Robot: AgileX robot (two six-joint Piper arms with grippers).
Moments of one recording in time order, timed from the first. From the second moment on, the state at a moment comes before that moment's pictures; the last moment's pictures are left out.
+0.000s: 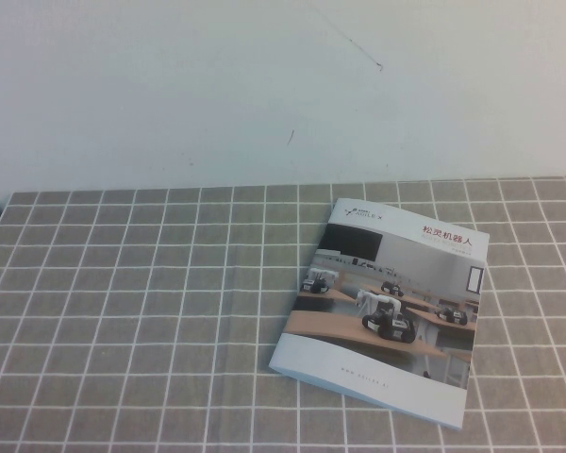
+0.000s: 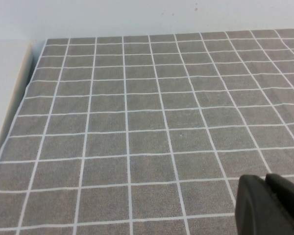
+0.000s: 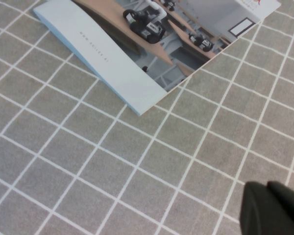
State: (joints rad) right arm 0.30 0.38 -0.40 0.13 0.82 -0.26; left arm -0.04 -0.01 0.02 -0.20 0.37 0.10
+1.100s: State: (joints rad) right arm 0.08 -0.01 0.02 0.11 0.43 -0.35; left arm -0.04 -0.01 0.02 -0.19 0.37 0.11
